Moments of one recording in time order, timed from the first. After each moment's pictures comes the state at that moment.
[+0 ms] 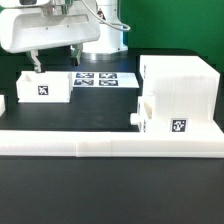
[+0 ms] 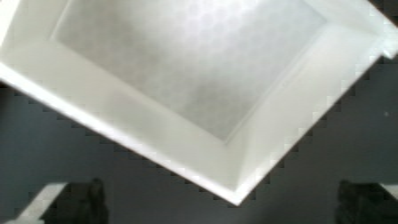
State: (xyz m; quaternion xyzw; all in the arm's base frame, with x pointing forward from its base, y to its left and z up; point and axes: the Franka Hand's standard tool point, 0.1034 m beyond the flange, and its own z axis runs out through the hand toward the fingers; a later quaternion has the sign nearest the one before) arm 0.430 -0.103 0.062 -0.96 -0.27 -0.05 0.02
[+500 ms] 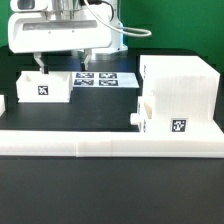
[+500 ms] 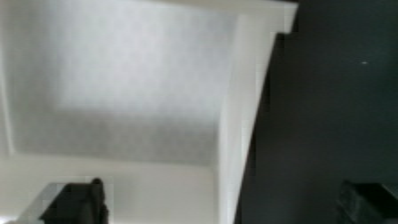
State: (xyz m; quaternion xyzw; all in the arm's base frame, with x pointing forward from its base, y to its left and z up) arm 0.412 -0.088 0.047 -1.00 -0.04 -0.05 0.02
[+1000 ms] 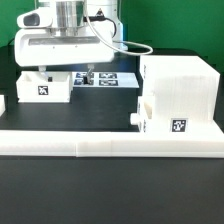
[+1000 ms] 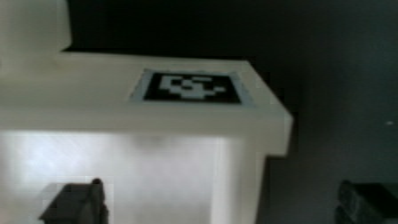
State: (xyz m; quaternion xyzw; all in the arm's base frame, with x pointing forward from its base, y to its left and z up) arm 0.397 -0.085 0.015 -1.00 -0.04 -0.05 0.01
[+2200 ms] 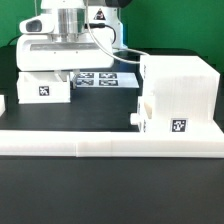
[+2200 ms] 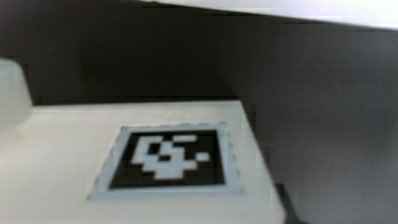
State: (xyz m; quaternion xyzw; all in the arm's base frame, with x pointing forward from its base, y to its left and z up) arm 0.390 -0.087 0.005 -1.00 -0.05 -0.06 0.01
